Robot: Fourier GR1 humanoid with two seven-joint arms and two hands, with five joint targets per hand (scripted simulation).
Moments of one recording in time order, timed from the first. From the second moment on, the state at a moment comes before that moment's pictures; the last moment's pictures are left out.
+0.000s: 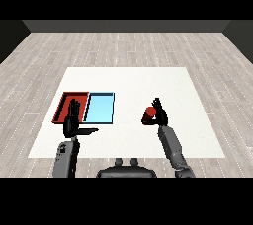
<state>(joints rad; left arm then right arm) 0.03 0.05 0.08 -1.64 0.09 -0.05 -0.36 -0.36 -0.02 -0.09 -0.87 -0.20 0.14 -0.50</state>
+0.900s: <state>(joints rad) 0.03 0.05 0.08 -1.63 0.08 -0.04 -0.36 -0.43 -0.02 -0.07 -0.78 -0.22 0.11 -0.50</state>
